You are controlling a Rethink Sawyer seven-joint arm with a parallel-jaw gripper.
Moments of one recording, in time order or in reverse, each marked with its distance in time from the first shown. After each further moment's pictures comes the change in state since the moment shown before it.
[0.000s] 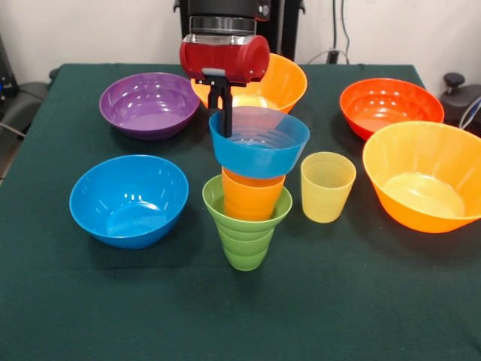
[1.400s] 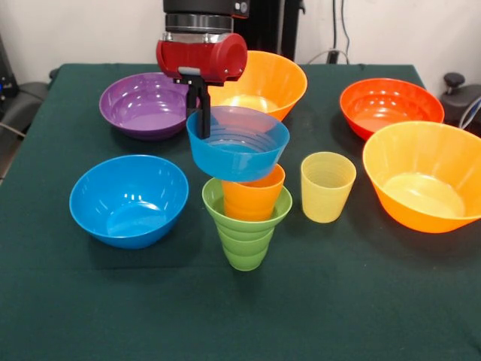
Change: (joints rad) arm -0.053 -0.005 0.027 -0.029 0.000 0.050 0.000
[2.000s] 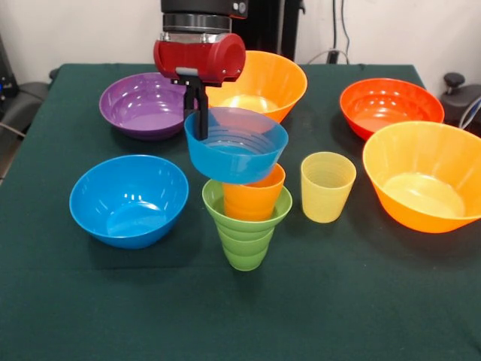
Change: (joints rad) arm 0.000 0.001 0.000 -0.012 0.000 0.000 0.000
